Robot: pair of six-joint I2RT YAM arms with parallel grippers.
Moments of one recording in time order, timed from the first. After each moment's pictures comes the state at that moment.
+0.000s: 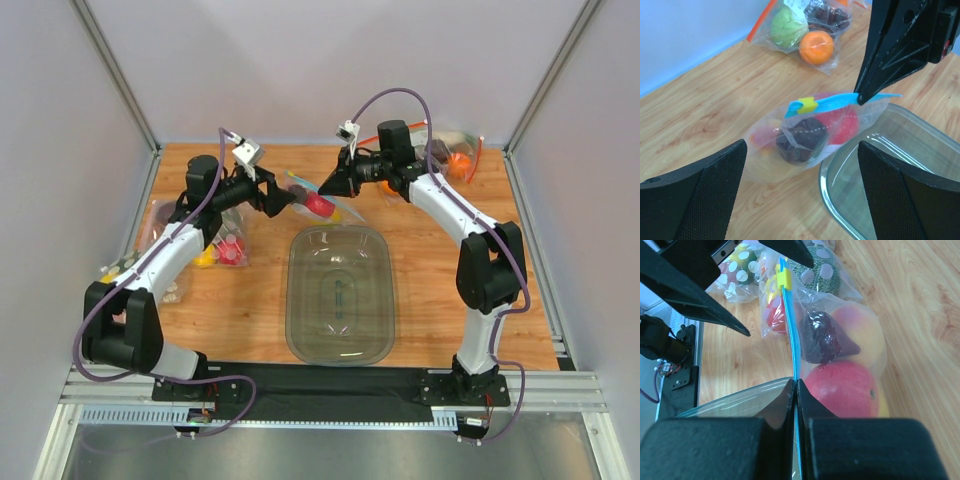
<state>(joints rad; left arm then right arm) -0.21 1.43 1.03 0.18 0.68 0.03 0.40 1.92 1.65 -0.20 -1.01 -0.05</state>
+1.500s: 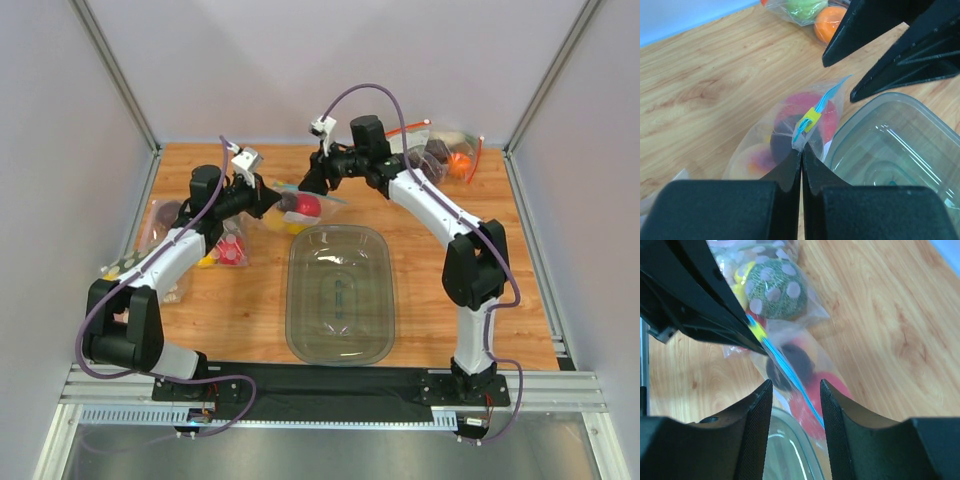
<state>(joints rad) -0.21 1.44 0.95 0.21 0.60 -0.04 0.49 1.99 1.81 -0.29 -0.76 -0.12</state>
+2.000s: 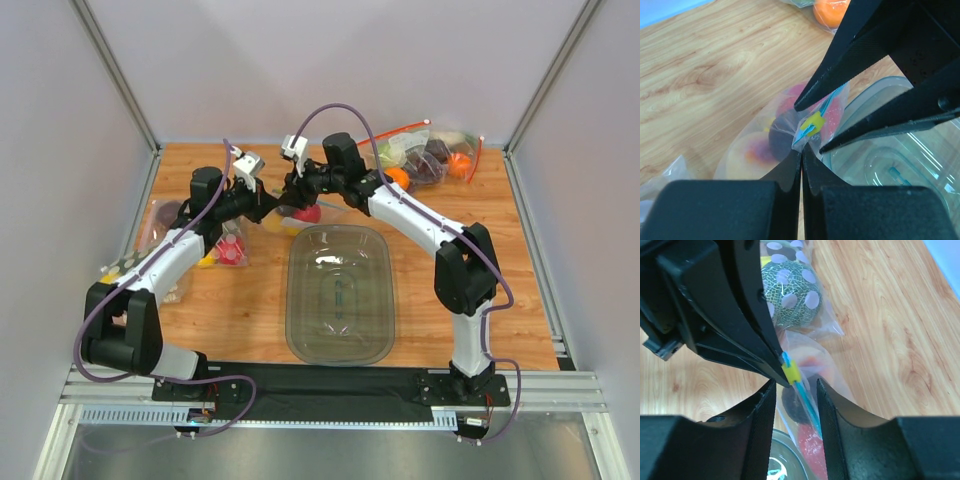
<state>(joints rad) -0.21 1.42 0.95 0.11 0.60 0.02 0.65 1.99 1.75 -0.17 -0.63 -0.24</state>
